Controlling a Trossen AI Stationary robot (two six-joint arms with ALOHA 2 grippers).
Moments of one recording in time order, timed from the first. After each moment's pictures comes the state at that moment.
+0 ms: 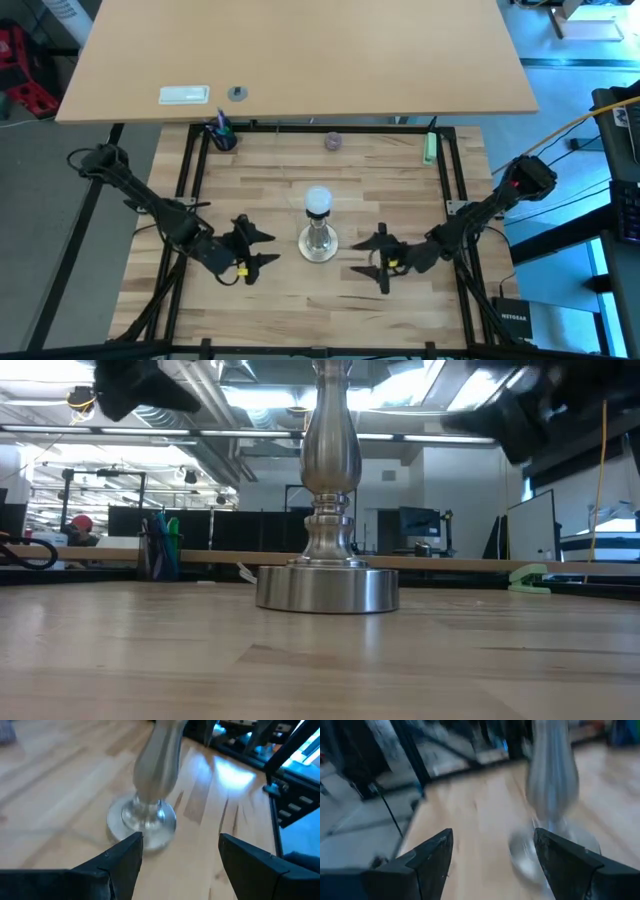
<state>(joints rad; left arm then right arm) -0.62 1.22 0.78 -0.20 -0.70 -0.78 0.61 1.41 0.53 0.60 0.56 0.43</state>
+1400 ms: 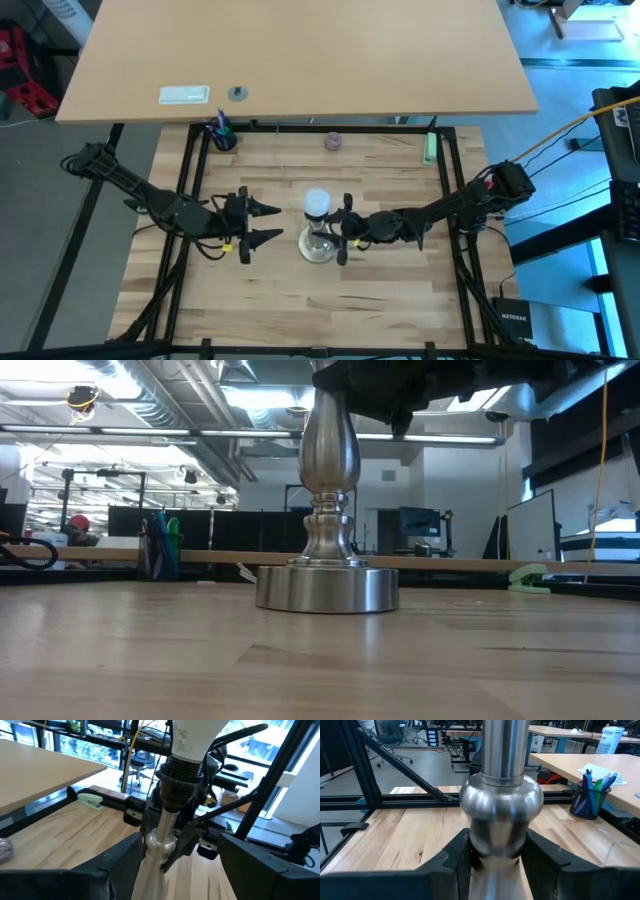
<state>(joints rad) -0.49 1.05 0.78 0.16 -0.67 -0.31 0.28 1.62 0.81 0.68 0.37 0.03</state>
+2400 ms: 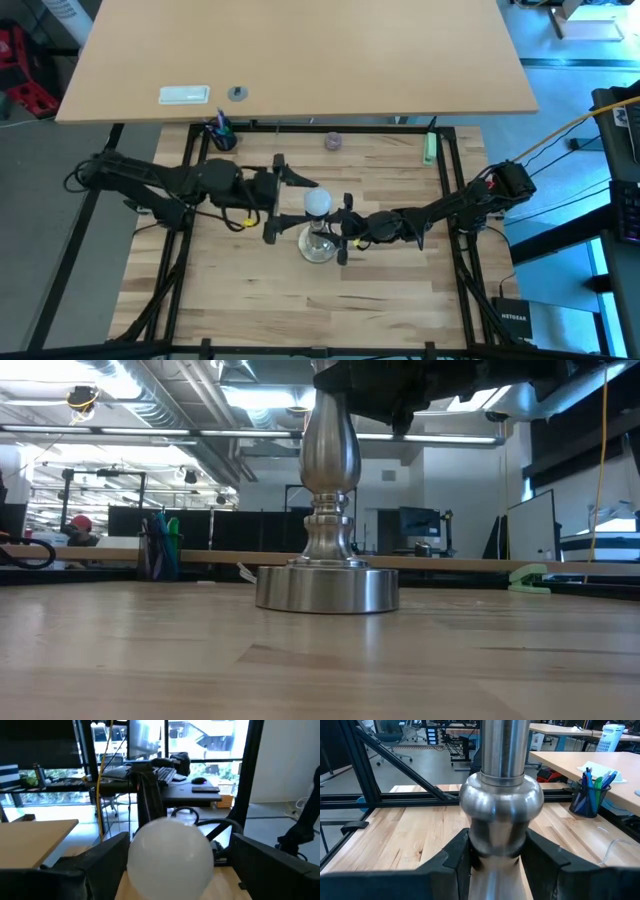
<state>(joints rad) -0.23 1.31 1.28 0.02 -0.20 0.03 0.28 1.62 0.81 0.65 0.37 0.04</state>
